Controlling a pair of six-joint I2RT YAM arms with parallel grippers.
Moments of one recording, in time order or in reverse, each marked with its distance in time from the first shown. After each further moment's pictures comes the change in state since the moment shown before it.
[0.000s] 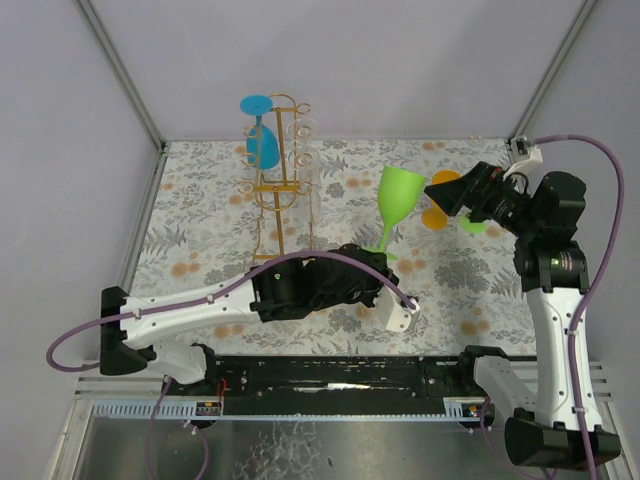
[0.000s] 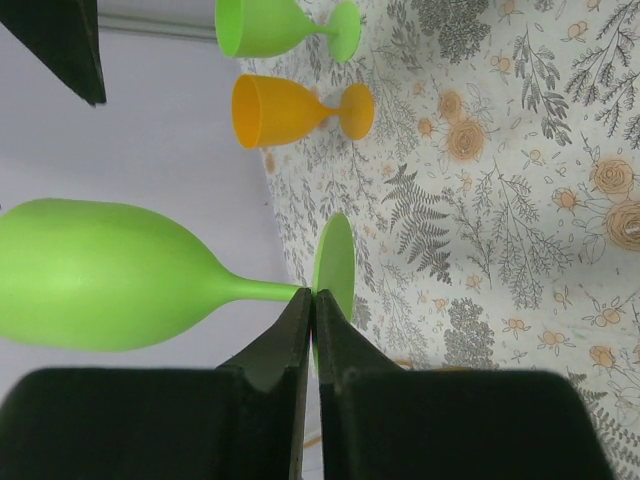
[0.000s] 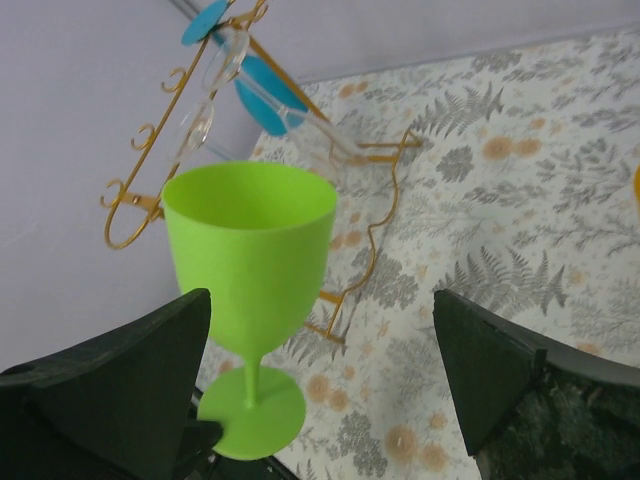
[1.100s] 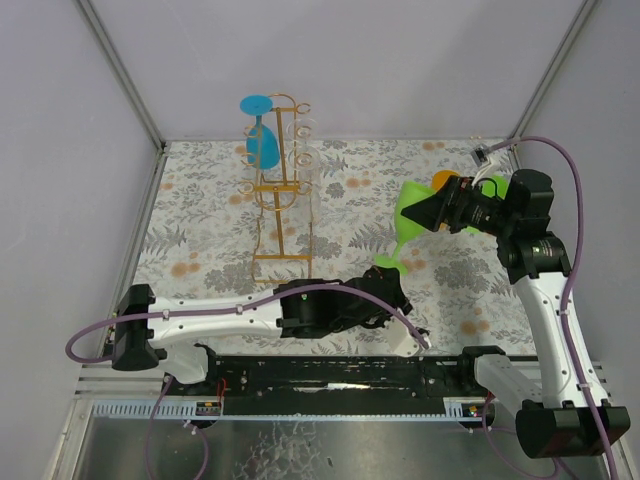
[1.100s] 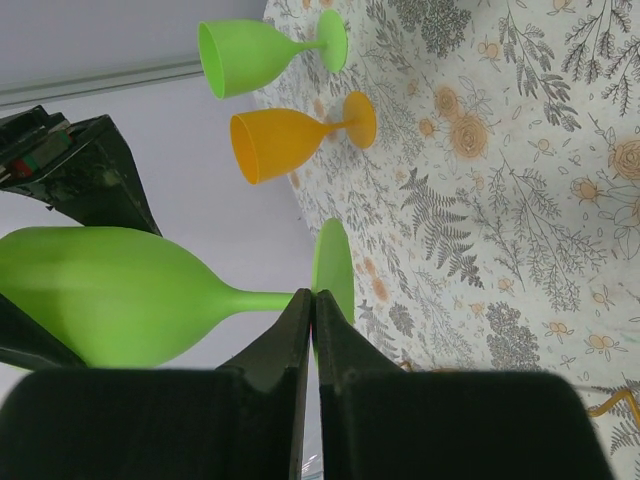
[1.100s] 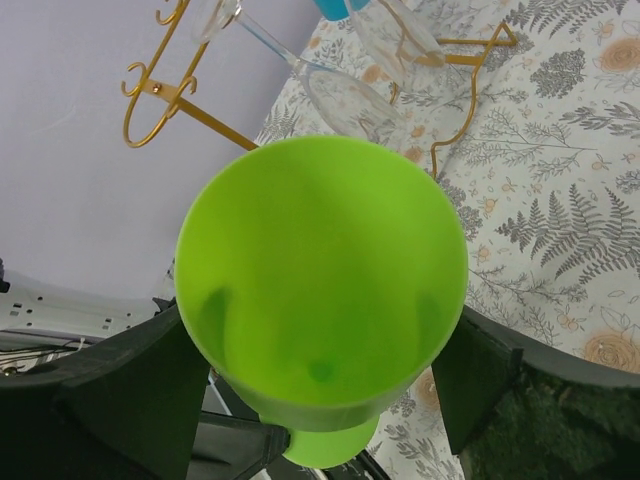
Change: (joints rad) left arm -0.098 0.097 -0.084 0.132 -0.103 0.190; right arm 0.113 0.031 -0.107 0.007 -0.166 -0.036
